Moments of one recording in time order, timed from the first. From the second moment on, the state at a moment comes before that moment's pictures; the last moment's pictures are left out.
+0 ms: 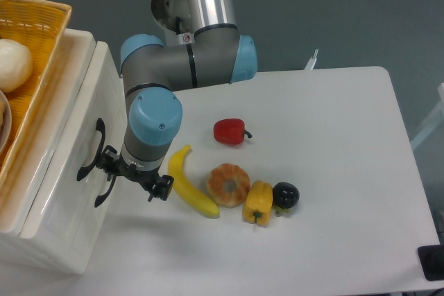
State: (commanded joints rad) arm 2.19 -1.99 -1.54 -1.20 1.26 0.58
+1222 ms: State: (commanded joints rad) arm 2.30 -1.92 -1.52 -1.20 1.27 0.81
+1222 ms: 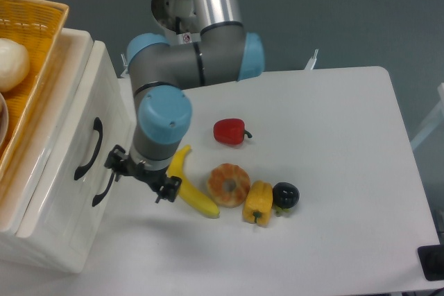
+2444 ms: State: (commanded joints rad) arm 2.63 -1.69 -1.57 -1.25 1.50 1.52
